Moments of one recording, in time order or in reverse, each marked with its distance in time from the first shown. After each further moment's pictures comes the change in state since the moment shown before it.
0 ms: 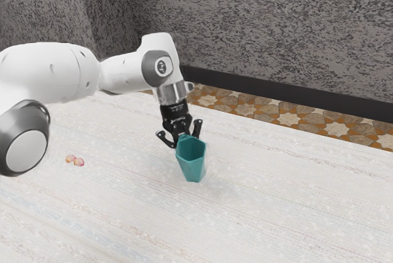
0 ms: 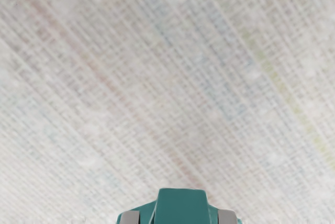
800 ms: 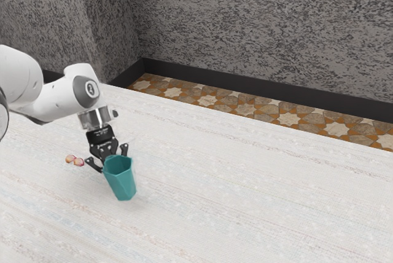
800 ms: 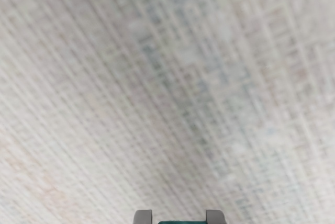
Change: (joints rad) arm 0.223 -0.158 0.085 -0.425 0.007 0.051 0.215
